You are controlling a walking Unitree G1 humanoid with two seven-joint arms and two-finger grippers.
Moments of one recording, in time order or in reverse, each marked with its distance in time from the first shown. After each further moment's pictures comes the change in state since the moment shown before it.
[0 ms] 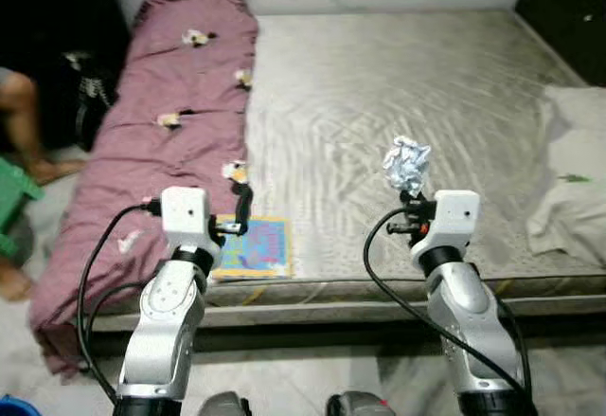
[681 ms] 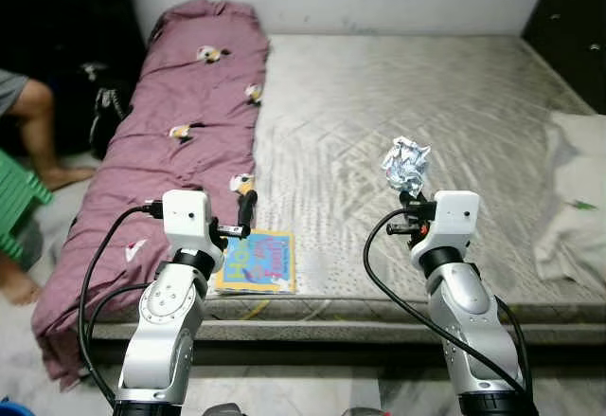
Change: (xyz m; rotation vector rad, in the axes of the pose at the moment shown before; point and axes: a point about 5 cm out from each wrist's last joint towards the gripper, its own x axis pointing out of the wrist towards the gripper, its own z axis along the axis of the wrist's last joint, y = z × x) left arm -0.003 0.000 0.001 -0.014 -0.012 -0.024; right arm 0.000 0.003 0.000 0.001 0.001 0.009
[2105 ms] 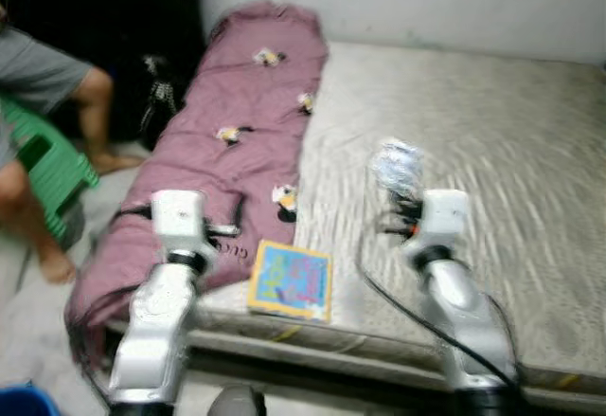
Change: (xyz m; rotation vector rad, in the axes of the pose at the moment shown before) left arm -0.003 0.008 -0.003 -0.012 0.037 0.059; right arm 0.002 0.009 -0.004 -0.005 0.018 0.029
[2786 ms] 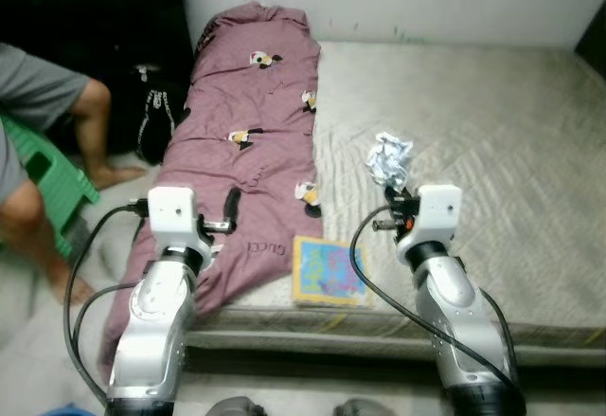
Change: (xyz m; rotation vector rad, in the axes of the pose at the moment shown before) left arm 0.004 -0.011 0.002 -0.005 -0.014 -0.013; right arm 0.000 -0.009 0.000 -0.015 0.001 -0.023
